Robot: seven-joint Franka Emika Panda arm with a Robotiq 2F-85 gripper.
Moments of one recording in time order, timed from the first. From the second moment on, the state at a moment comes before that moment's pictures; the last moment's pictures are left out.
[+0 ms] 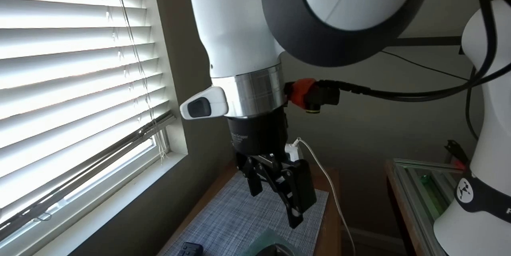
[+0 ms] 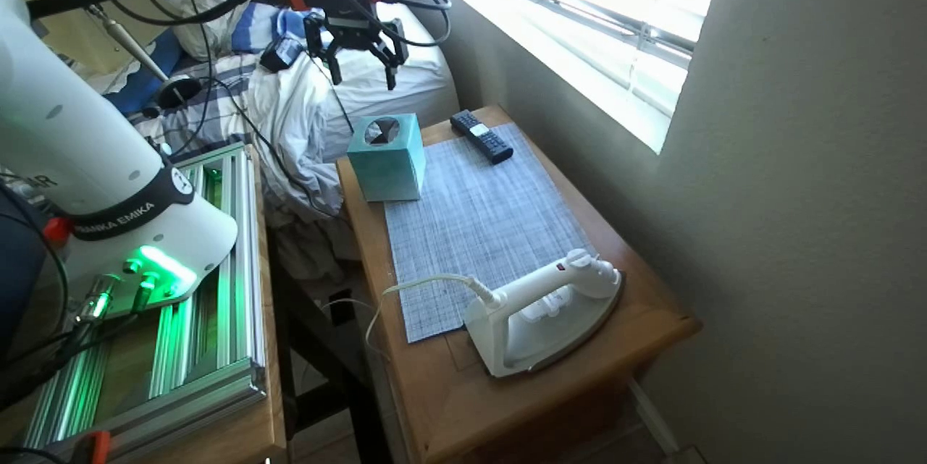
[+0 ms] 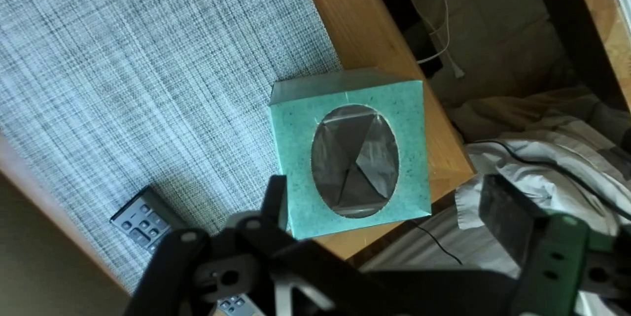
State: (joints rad) arm 0.29 -0.20 -0.02 -2.77 0.03 2.44 -0.72
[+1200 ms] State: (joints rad) arm 0.06 0.24 0.17 -2.75 -0.08 3.01 -0.75
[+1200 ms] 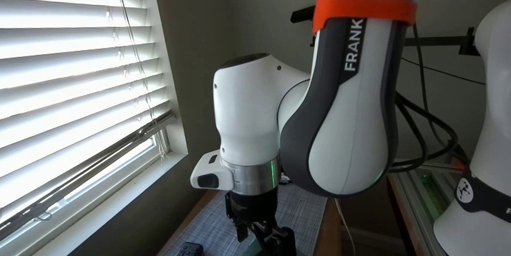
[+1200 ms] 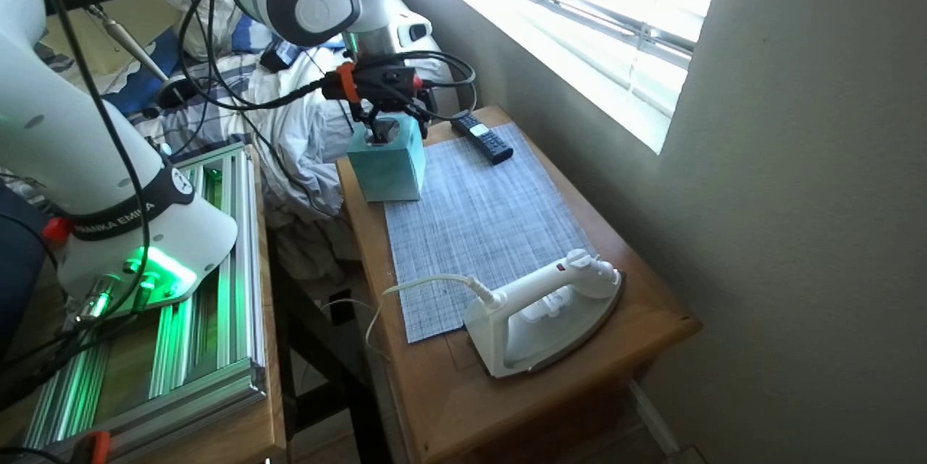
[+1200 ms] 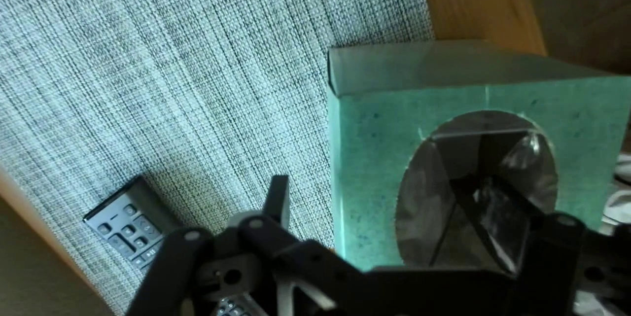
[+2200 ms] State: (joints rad) arm -0.04 0.31 0.24 -2.72 -0.15 3.03 -0.75
